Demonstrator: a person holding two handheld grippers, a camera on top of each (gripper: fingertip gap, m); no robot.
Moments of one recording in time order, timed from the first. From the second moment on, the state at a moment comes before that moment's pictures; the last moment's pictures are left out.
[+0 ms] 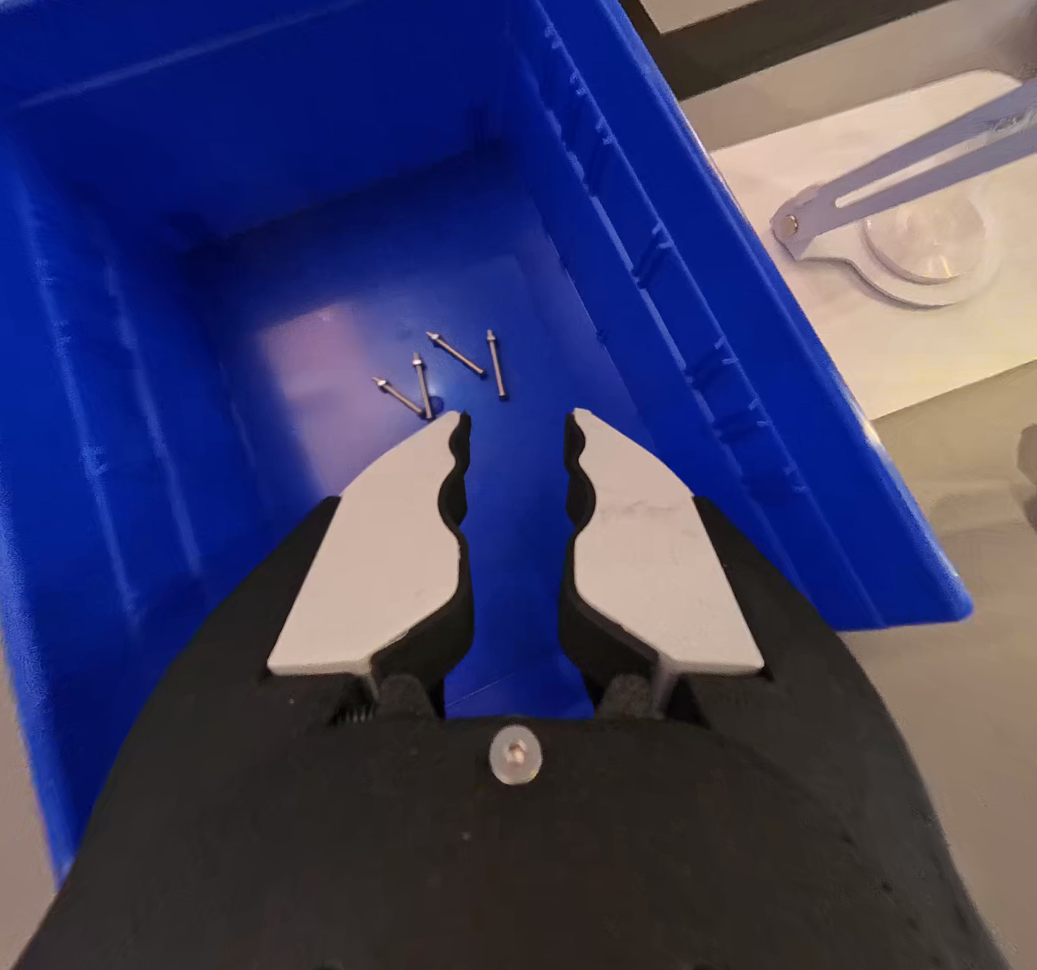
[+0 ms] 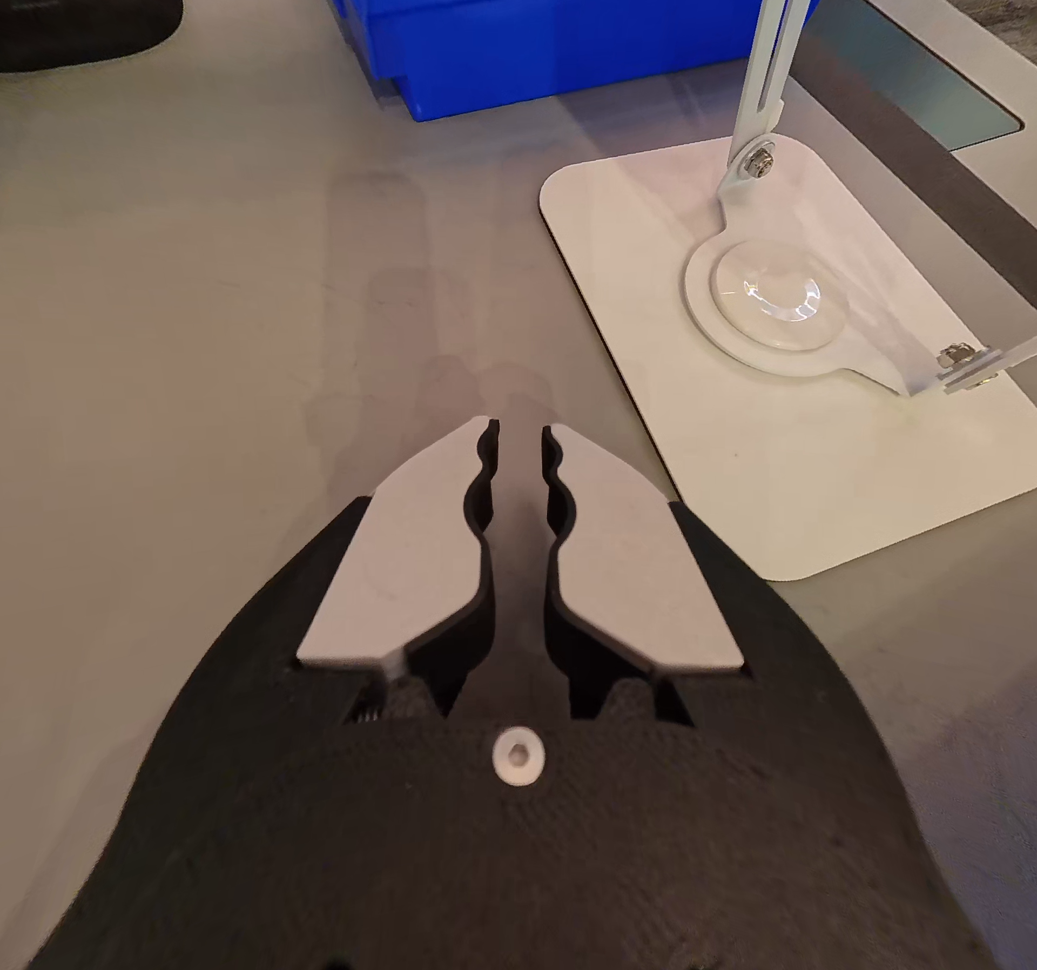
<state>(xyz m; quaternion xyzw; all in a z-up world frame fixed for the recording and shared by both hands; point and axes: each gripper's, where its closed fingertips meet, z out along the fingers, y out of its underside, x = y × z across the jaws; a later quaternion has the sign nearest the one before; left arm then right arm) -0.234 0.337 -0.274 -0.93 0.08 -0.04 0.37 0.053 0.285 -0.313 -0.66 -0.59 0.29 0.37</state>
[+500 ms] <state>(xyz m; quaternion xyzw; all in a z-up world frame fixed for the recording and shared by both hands) -0.237 0.369 -0.342 -0.97 0.11 -0.01 0.21 0.052 0.283 -0.315 -0.66 -0.59 0.28 0.36</state>
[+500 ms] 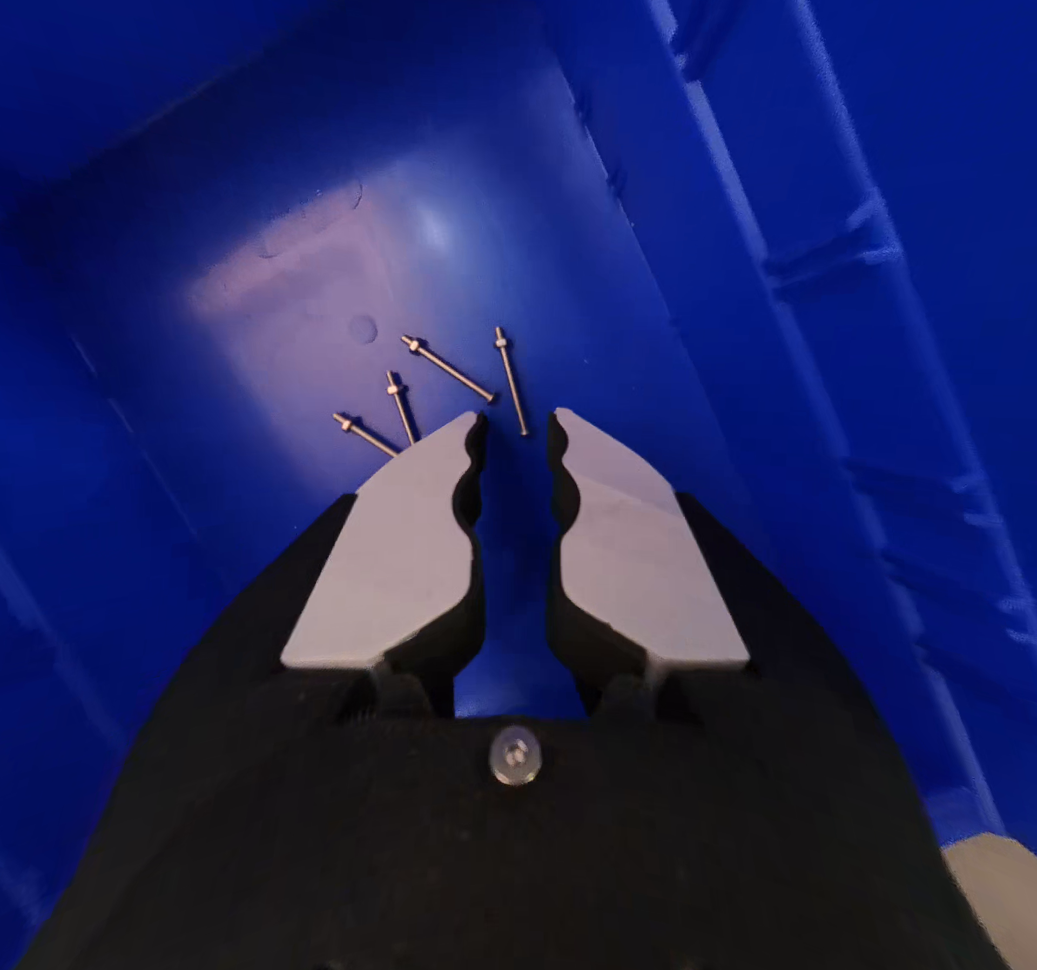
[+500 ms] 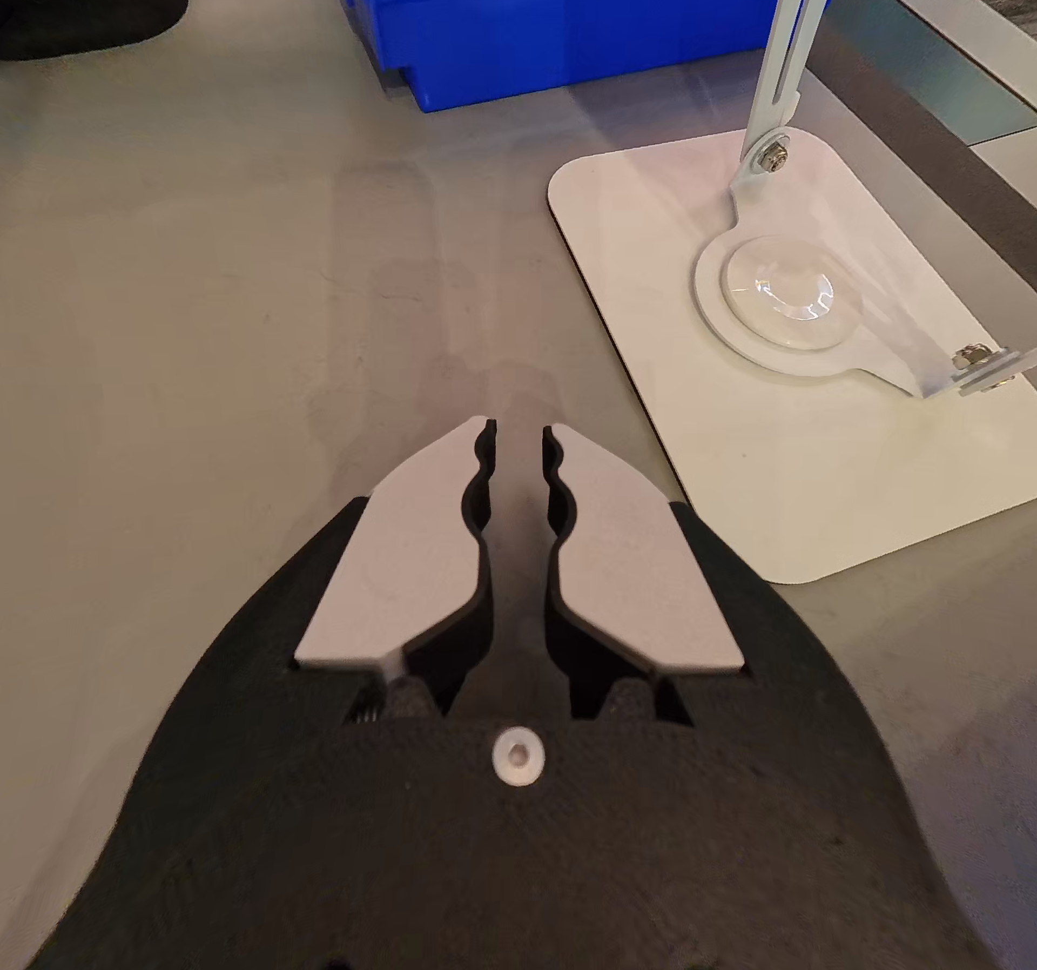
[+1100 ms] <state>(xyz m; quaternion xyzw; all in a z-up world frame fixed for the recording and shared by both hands) -0.239 0.370 -0.311 -0.95 0.11 -0.02 0.30 0.052 0.284 -0.315 -0.66 -0.59 0.29 0.36</state>
